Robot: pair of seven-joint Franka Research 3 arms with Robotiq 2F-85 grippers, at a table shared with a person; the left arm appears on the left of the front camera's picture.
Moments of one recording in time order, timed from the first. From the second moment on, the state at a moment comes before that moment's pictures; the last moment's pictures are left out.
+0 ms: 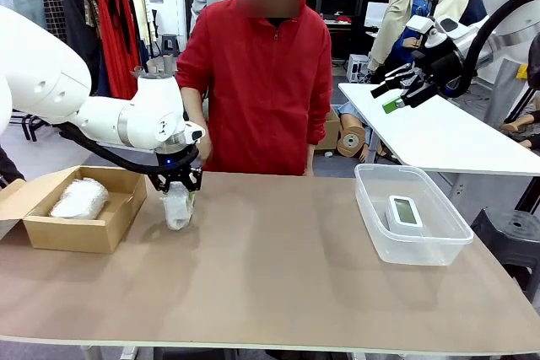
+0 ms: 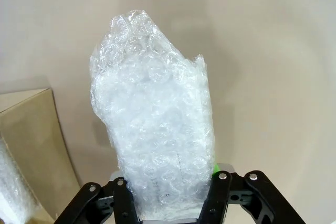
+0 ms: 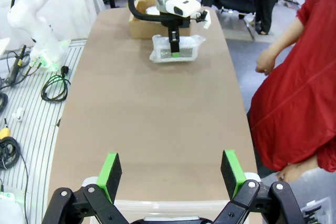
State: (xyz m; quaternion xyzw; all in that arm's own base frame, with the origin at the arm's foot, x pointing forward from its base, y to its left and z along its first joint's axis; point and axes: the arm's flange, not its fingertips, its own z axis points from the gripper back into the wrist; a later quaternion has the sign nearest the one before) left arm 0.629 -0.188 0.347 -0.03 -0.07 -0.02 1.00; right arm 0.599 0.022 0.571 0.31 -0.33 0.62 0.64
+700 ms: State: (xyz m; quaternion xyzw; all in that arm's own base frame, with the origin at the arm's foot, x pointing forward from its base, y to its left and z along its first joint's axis) left arm 0.585 -0.225 0.483 -0.03 -0.10 -0.11 0.99; right arm 0.599 0.022 0.571 0.31 -0.33 0.62 0.64
